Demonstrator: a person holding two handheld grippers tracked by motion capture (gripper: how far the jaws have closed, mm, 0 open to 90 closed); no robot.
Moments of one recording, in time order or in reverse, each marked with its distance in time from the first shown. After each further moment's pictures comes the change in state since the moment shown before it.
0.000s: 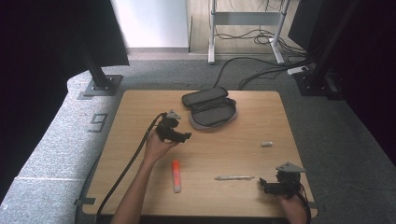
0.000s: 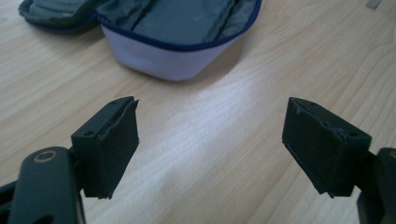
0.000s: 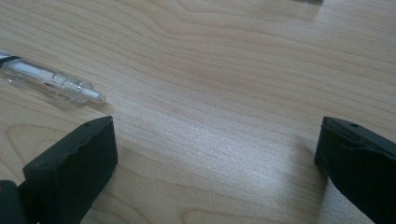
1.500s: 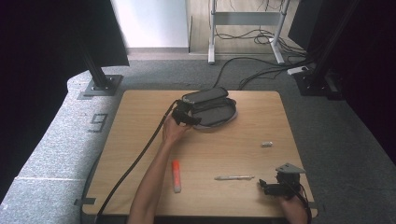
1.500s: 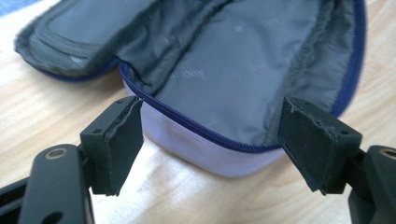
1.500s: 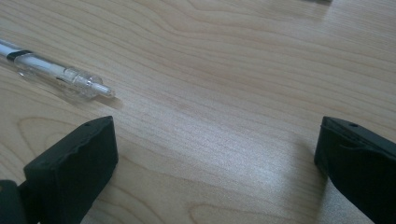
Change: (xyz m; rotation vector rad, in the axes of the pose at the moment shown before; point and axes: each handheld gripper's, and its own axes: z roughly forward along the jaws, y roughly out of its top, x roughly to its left) left arm 0.035 0.047 0.081 0.013 0.083 -0.053; right arm 0.002 -0.001 -0.001 -0.002 0.016 -0.017
